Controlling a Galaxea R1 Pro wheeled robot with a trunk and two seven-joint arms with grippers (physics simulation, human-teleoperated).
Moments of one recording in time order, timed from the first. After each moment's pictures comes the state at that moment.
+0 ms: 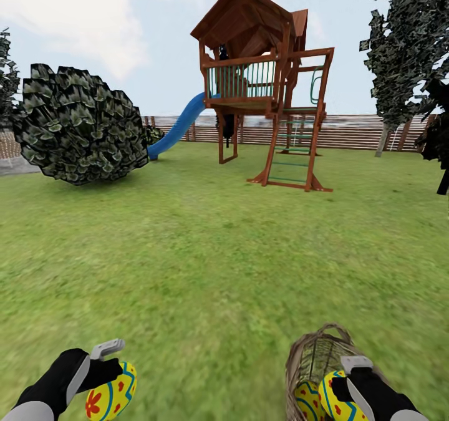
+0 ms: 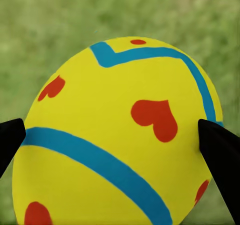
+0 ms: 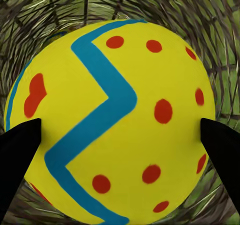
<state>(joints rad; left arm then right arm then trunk) -0.52 0.19 0.23 -0.51 0.03 0.66 -0.17 -0.52 -0.19 0.08 -0.35 -0.07 0.43 -0.07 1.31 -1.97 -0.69</state>
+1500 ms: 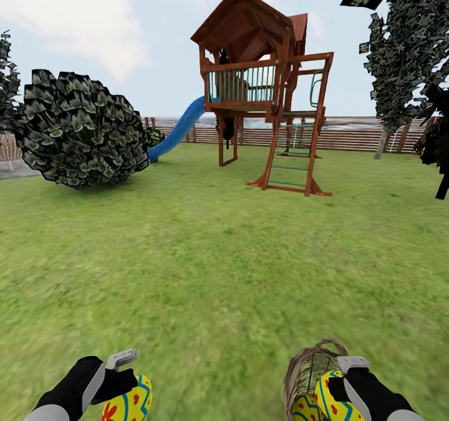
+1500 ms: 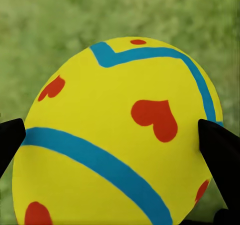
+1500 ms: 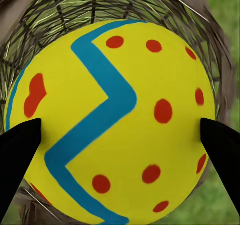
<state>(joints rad) -0.52 0.13 0.22 -0.45 0.03 0.66 -0.16 -0.52 -0.18 0.08 -0.35 -0.07 0.43 -0.07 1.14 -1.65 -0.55</state>
